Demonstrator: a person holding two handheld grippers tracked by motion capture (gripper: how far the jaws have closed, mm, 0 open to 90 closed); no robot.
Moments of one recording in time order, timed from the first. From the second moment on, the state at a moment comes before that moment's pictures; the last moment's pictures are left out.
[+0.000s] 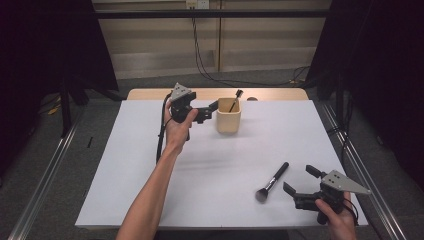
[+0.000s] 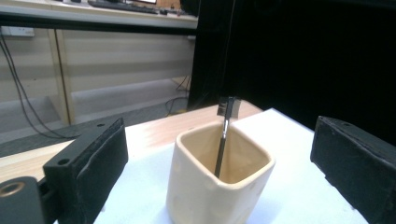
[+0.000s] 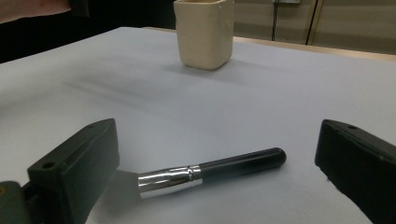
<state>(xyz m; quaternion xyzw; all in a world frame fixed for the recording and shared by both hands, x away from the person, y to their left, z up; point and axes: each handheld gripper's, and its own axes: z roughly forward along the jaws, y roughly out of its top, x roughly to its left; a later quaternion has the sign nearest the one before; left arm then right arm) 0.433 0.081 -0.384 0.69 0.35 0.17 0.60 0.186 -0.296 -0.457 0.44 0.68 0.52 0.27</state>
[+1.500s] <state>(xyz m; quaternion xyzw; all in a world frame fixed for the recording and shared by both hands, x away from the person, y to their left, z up) 0.330 0.193 -0.387 0.70 0.34 0.28 0.56 0.187 -0.295 -0.457 0.45 0.68 0.51 0.27</state>
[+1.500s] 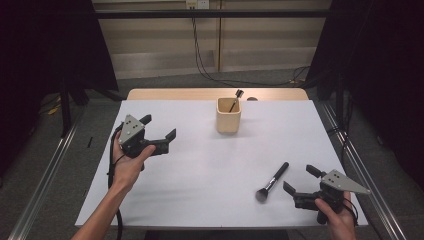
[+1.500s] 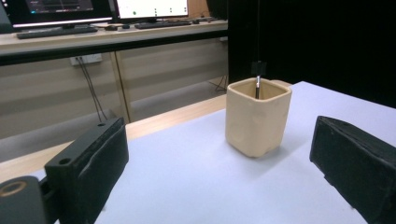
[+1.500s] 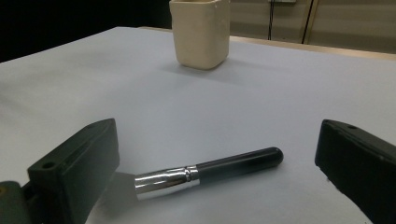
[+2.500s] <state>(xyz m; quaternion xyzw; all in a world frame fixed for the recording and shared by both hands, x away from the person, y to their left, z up) 0.266 0.240 -0.423 0.69 0.37 0.28 0.56 0.189 -0.294 -0.456 0.45 0.68 0.51 0.28</state>
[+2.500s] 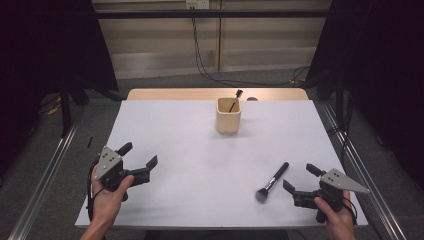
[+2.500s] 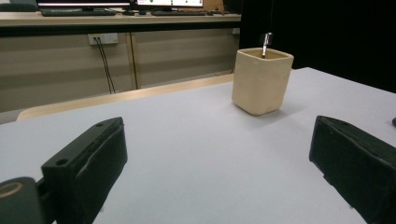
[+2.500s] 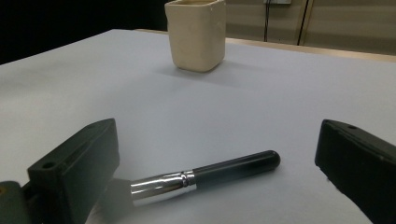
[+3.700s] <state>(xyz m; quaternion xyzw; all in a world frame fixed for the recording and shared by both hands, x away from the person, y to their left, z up) 0.243 0.263 -0.441 0.70 0.38 0.27 0.55 0.199 -0.285 -0.453 0.42 0.69 0.52 0.27</state>
